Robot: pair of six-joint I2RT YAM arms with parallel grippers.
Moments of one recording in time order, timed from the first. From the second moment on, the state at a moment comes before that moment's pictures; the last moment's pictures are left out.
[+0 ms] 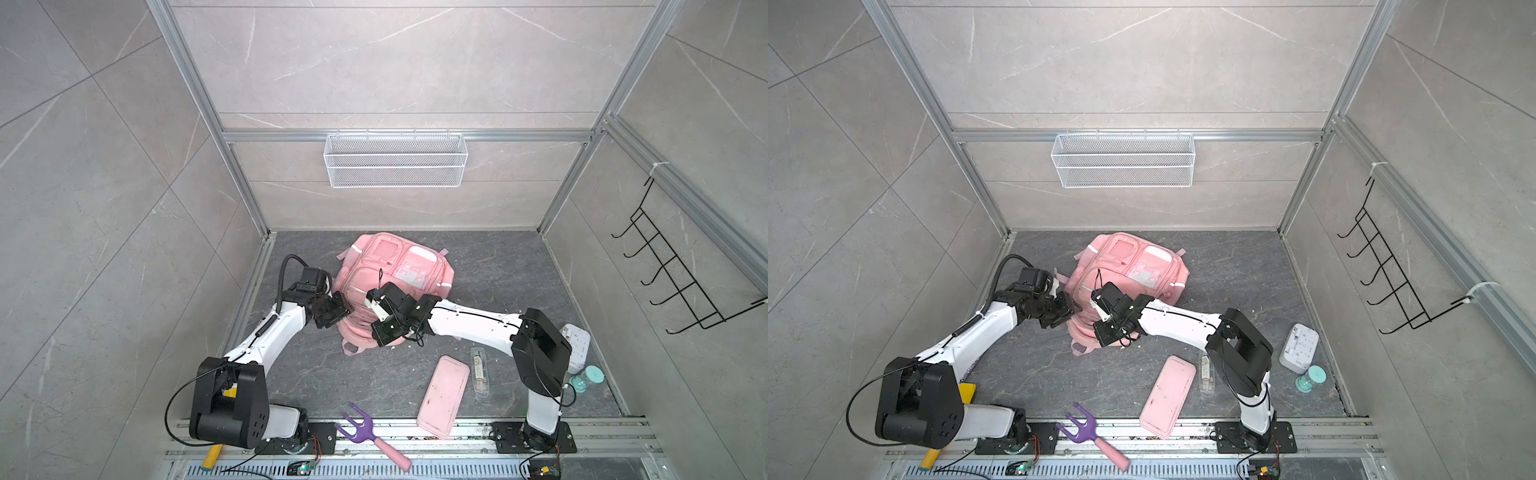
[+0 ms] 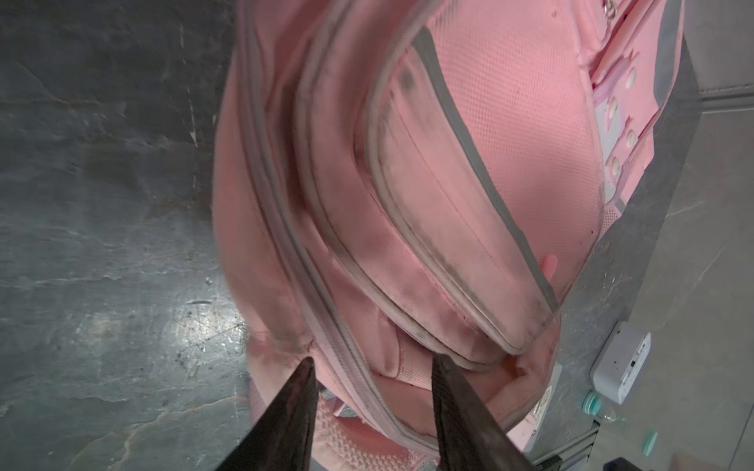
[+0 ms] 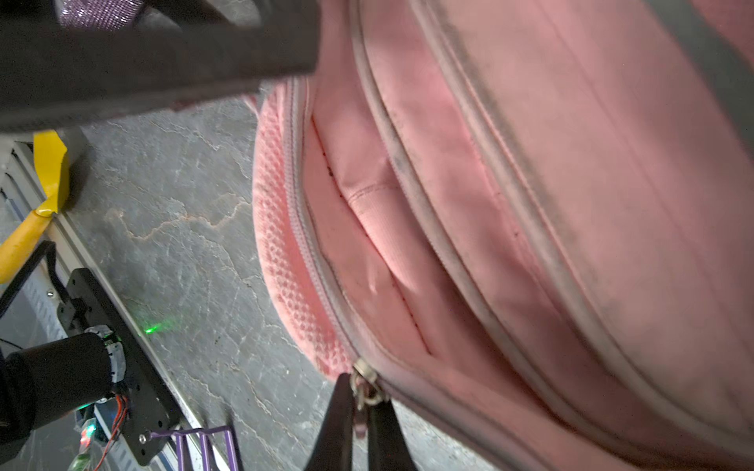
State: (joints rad) left arm -0.22 1.37 0.91 -0.61 0.35 -0.63; right arm 0.96 1.92 1.44 -0.53 -0.20 0.40
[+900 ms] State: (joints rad) left arm -0.31 1.30 0.82 -0.64 0.29 -0.71; right arm 0.99 1.99 1.54 -0.56 -0.21 0.40
